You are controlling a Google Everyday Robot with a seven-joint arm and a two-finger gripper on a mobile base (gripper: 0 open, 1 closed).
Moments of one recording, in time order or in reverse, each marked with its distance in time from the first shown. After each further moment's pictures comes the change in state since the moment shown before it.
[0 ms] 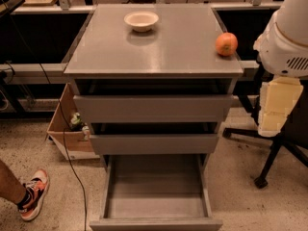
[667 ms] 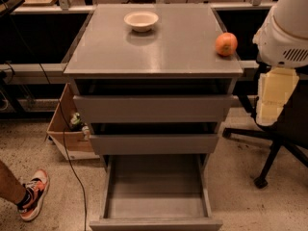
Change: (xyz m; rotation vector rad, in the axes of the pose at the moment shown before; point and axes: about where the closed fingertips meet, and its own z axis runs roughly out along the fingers) arm 0.004 -0.022 0.005 0.018 -0.001 0.009
